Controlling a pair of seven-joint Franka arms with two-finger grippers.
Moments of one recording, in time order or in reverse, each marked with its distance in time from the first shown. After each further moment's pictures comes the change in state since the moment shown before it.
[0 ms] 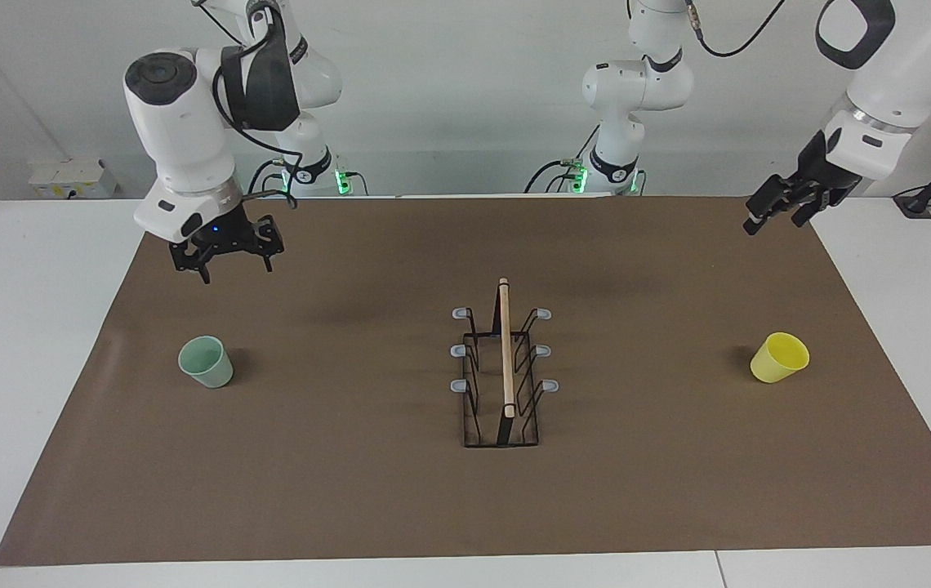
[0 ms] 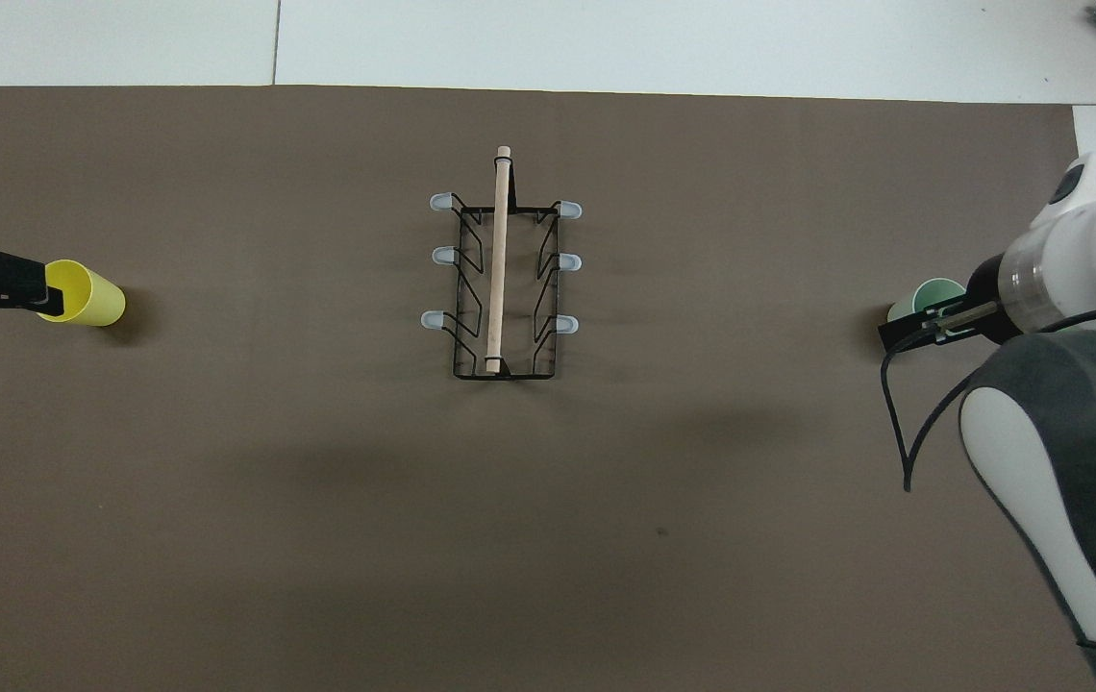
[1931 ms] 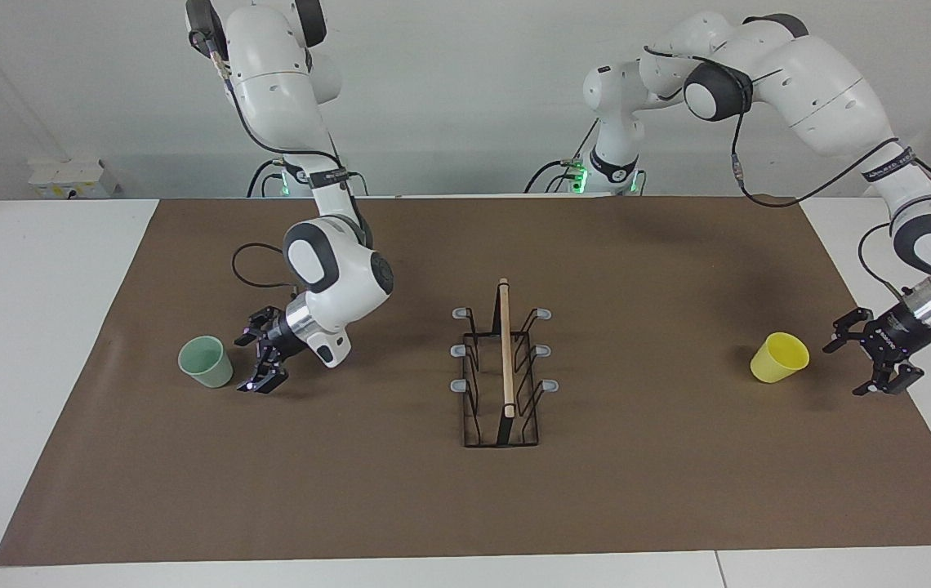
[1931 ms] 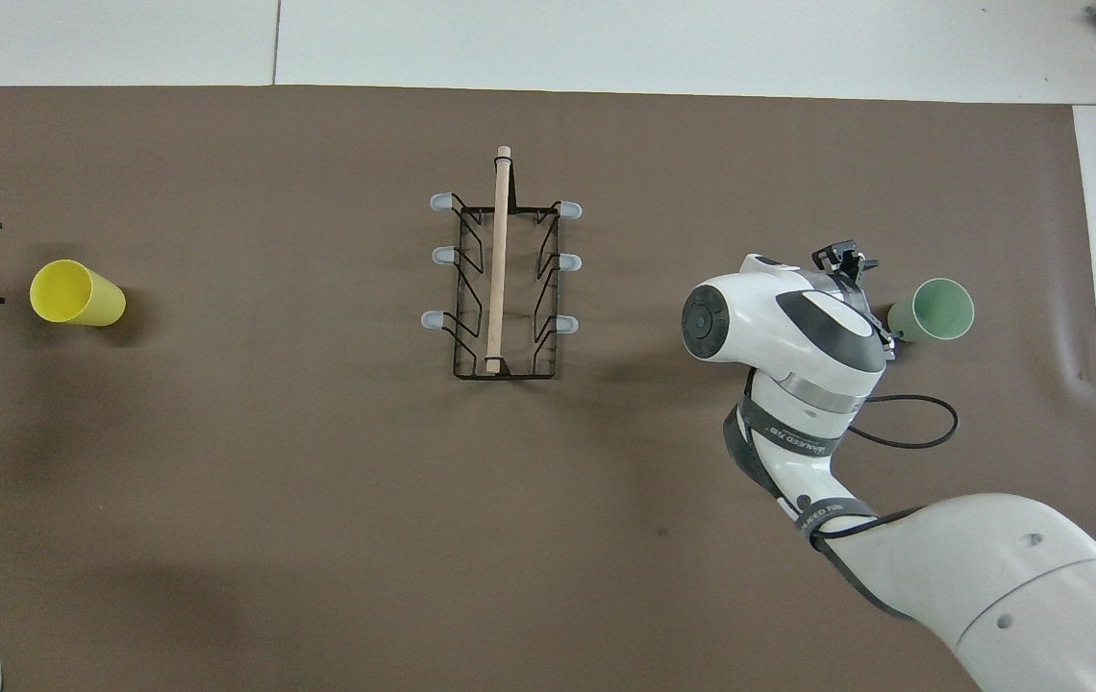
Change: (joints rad) left arm 0.150 0.679 0.322 0.211 -0.647 0.288 -0.643; right arm 0.190 0.426 0.009 -0.050 -0.926 0.079 -0.671
